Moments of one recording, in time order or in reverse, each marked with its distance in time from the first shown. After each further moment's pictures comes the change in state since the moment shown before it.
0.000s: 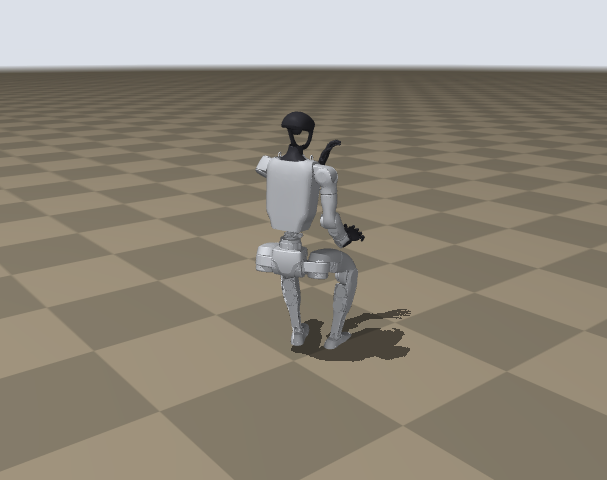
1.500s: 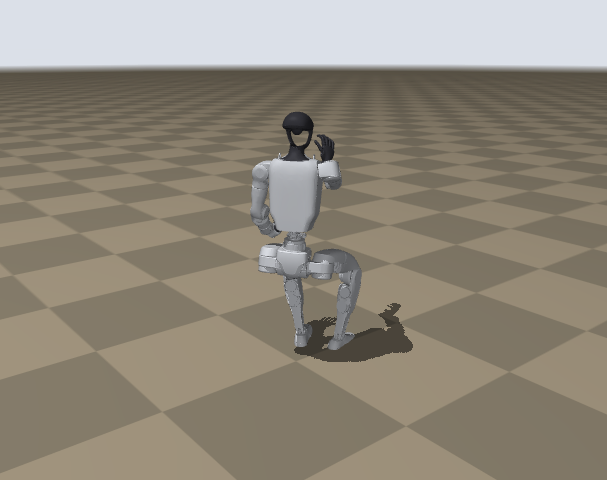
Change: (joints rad) left arm 0.901 0.093 0.097 -0.020 0.192 0.372 -0.214; right arm -1.196 0.083 0.084 0.360 0.063 -0.221 -0.283; waist 0.126 -0.043 0.026; left_leg 0.014 -0.061 0.005 -0.016 0.010 0.004; right_leg 0.009 -0.063 0.006 0.015 -0.007 0.005
